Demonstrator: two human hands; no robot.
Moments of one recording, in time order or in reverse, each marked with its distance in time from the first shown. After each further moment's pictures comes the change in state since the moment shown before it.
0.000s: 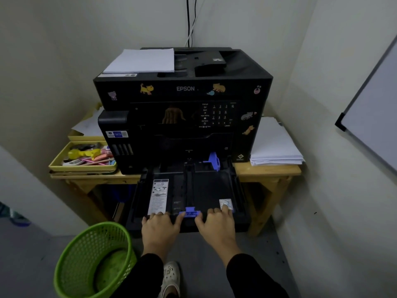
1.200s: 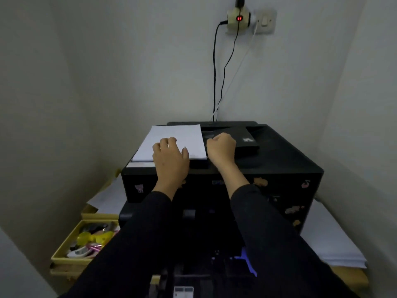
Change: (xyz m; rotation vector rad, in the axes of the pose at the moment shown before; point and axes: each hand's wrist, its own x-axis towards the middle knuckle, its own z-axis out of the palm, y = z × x) left_hand 0.279 0.026 -0.290 -0.457 0.741 0.110; right_hand 0.339 -0.146 -0.250 0.929 0.381 0.021
